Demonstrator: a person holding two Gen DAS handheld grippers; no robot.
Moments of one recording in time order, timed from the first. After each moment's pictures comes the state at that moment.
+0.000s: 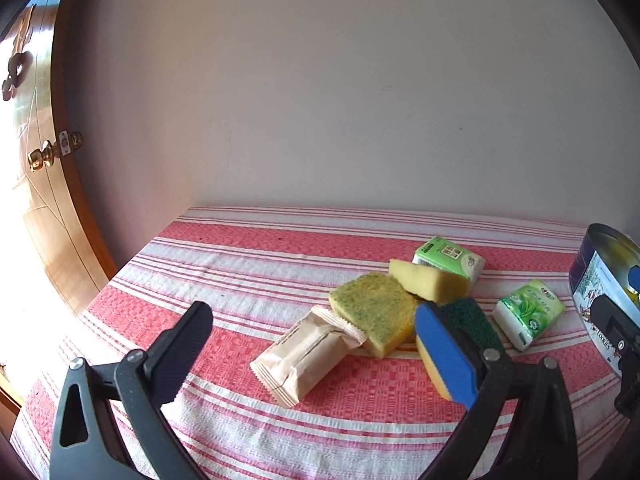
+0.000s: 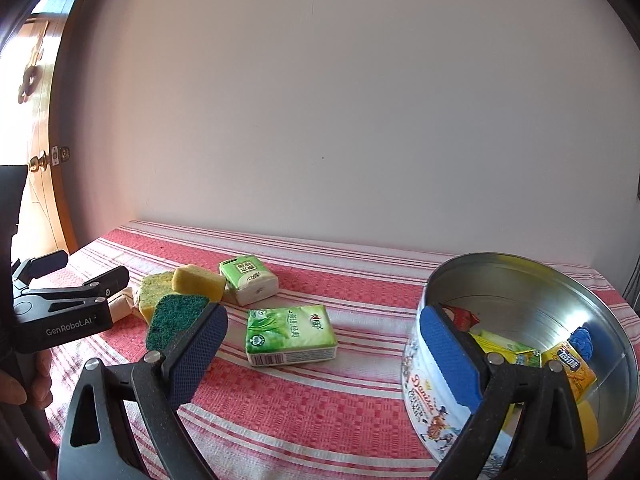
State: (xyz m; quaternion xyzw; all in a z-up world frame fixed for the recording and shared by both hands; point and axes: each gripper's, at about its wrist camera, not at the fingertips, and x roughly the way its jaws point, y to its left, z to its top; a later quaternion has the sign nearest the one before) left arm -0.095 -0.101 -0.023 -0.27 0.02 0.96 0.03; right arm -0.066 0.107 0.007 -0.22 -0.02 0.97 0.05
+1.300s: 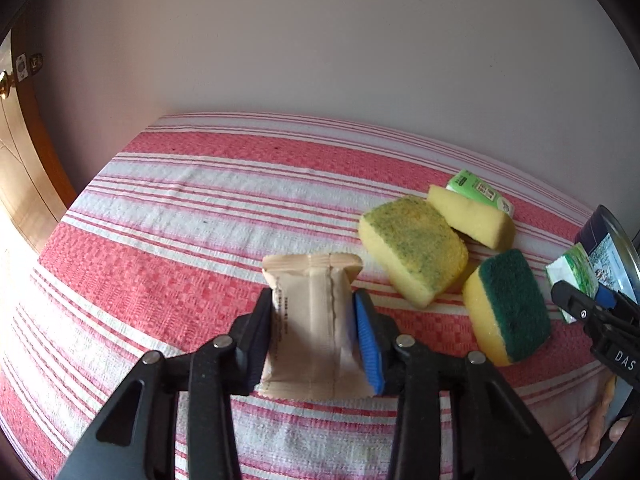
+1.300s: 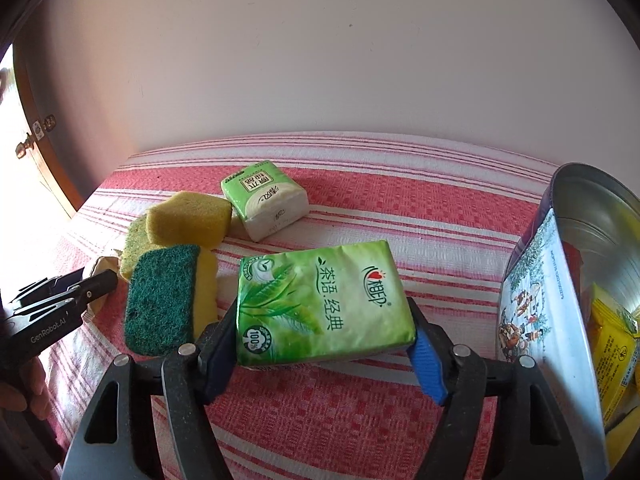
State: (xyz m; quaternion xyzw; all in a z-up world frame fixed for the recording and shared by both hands) left arm -0.139 -0.123 -0.061 -0.41 -0.03 0.91 0.06; right arm -0.131 0.115 -0.031 -0.38 0.06 0.92 0.00
